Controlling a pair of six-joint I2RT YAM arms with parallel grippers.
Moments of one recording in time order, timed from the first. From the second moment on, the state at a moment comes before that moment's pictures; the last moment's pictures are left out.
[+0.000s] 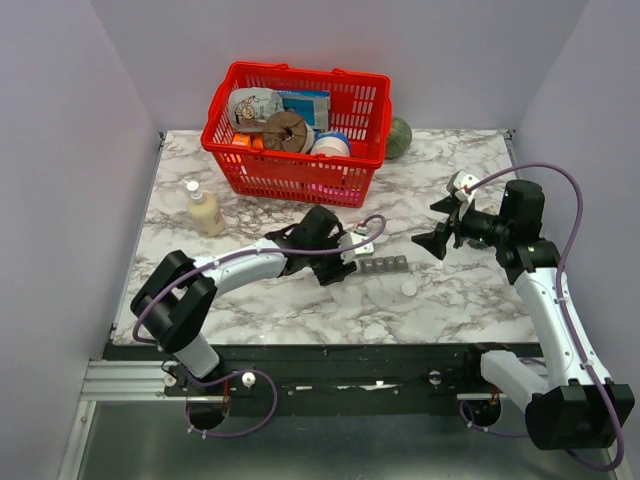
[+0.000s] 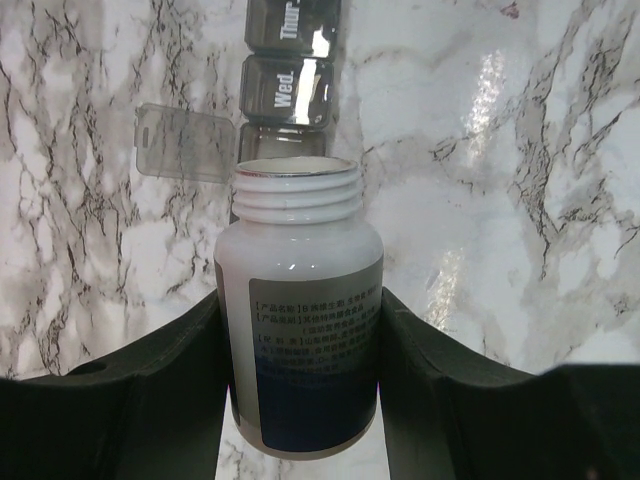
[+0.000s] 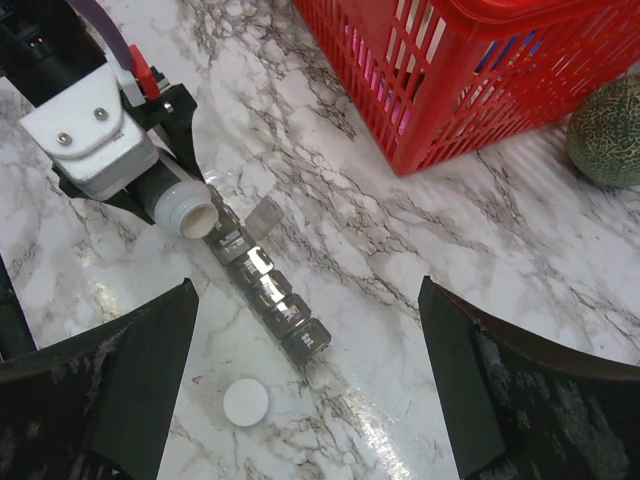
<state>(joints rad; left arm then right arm) -0.78 1.60 0.97 -0.21 0.37 0.48 0.01 0.98 0.90 -0.41 -0.90 -0.51</state>
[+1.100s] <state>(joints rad) -0.86 1.82 1.27 -0.59 0.12 0.44 -0.02 0.97 0.90 -0.41 -0.90 -0.51</state>
